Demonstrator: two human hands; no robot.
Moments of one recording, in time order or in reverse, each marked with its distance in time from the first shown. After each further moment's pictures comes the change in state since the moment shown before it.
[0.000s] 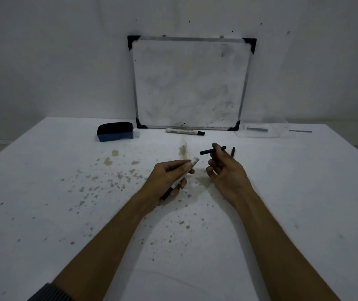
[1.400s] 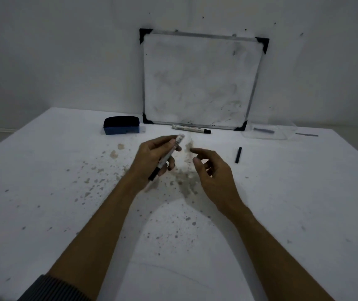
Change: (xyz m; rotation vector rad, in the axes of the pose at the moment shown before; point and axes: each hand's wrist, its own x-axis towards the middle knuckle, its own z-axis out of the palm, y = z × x) left_hand 0.007 0.024 -0.046 -0.073 0.071 0.244; right_hand -0.032 0.032 0.035 -1.063 -0.103 -0.638
